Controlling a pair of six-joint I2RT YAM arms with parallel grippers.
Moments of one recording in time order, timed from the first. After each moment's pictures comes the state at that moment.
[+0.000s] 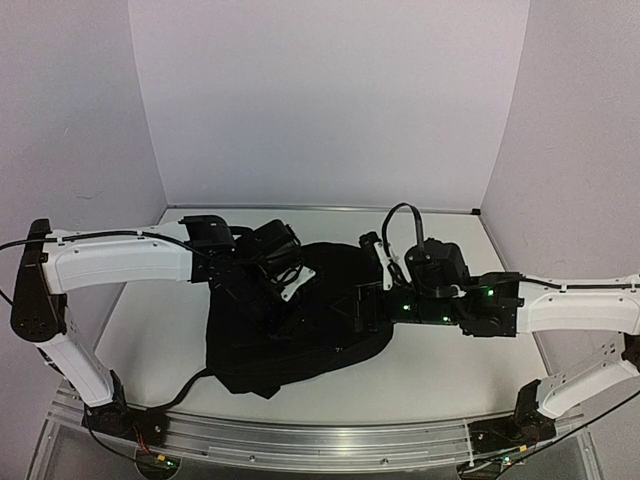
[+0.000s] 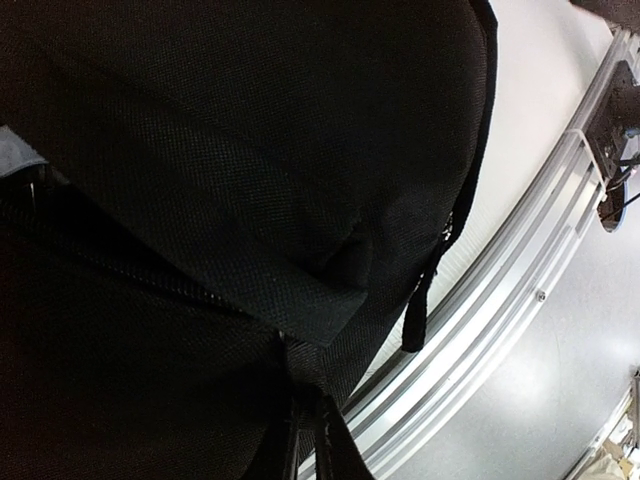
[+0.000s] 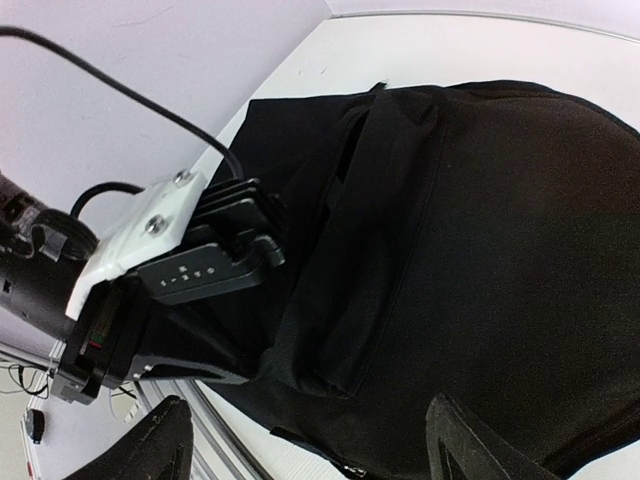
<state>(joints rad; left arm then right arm) -1.11 1.64 1.38 -0.89 0.15 -0.37 1.10 1.29 0.89 -0.08 0.05 0.59</state>
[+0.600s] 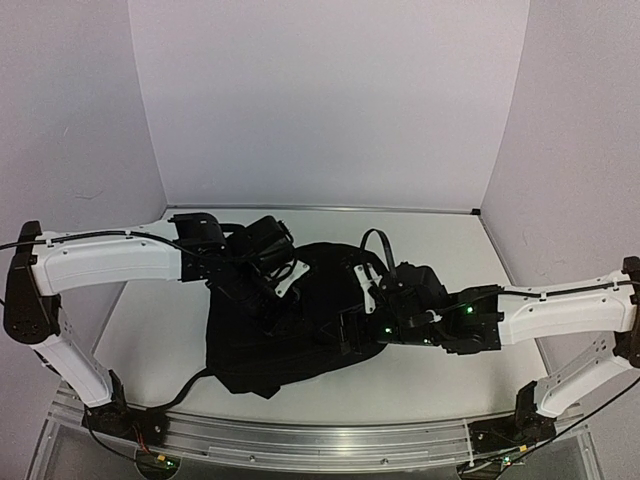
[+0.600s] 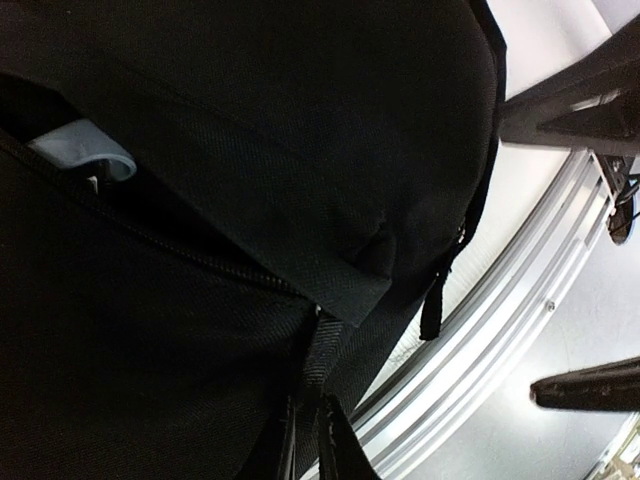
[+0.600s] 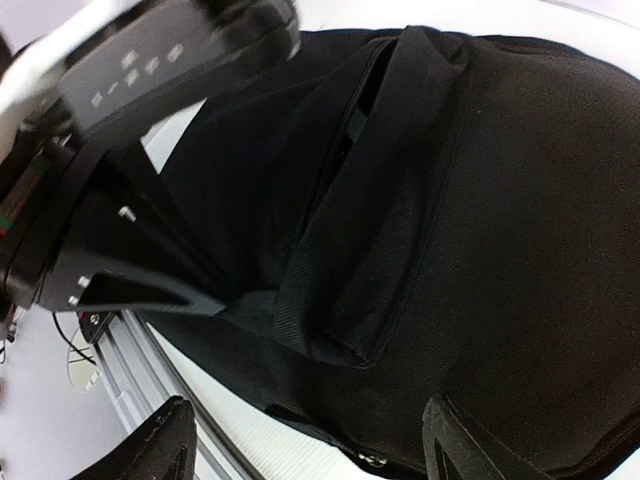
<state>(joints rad) -1.11 1.60 1.37 -0.90 0.09 -0.37 1.20 1.38 0.89 -0.08 0.16 0.56</state>
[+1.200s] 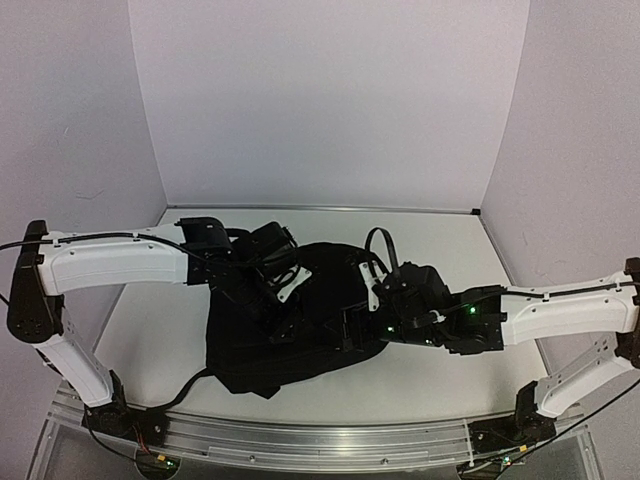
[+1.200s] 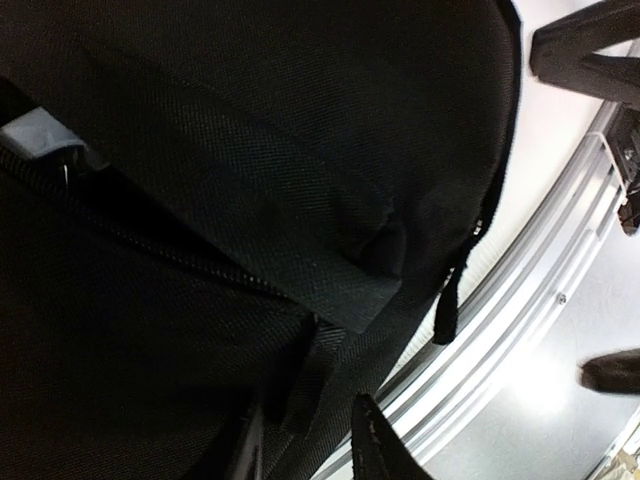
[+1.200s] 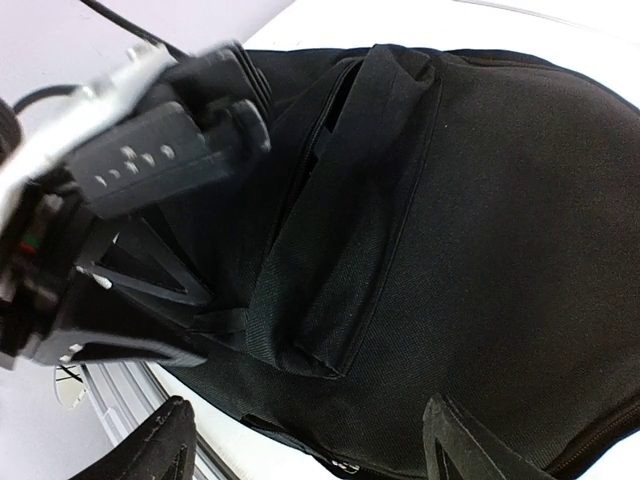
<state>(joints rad) -1.12 1.62 1.36 -0.89 0.09 -0.37 1.20 1.37 0.88 -0.08 0.22 0.57</state>
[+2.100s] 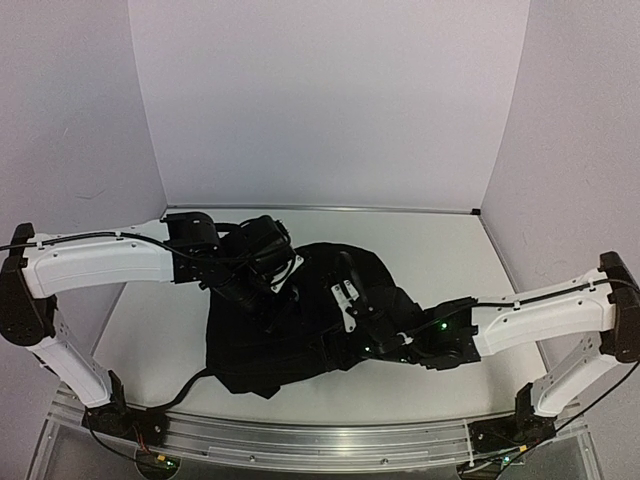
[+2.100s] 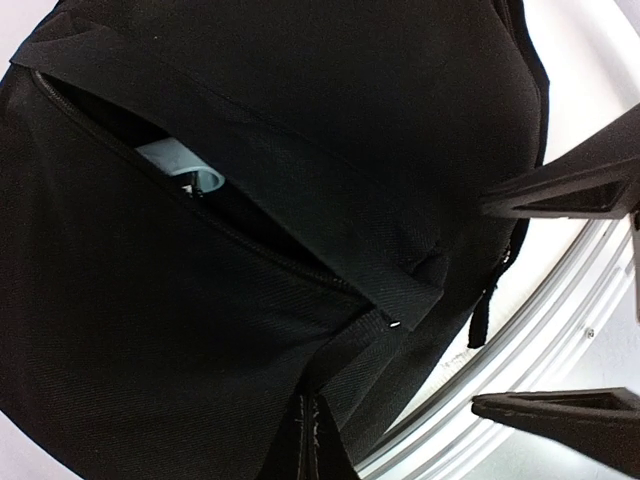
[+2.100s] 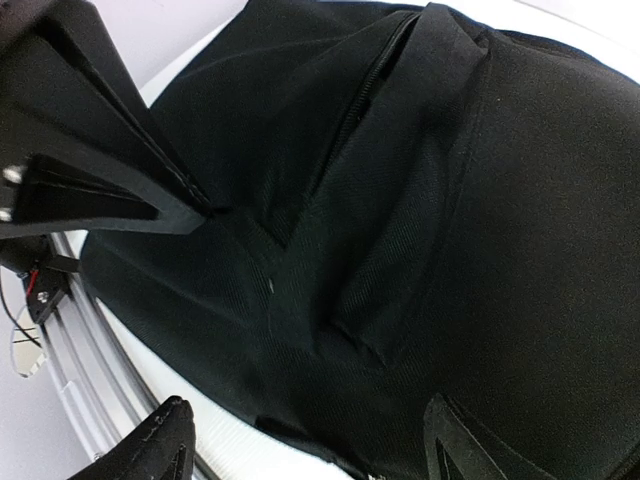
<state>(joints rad) -1.14 1.57 1.38 -0.92 -0.09 -0.39 1.27 1.52 0.93 -0.06 0.29 0.49</state>
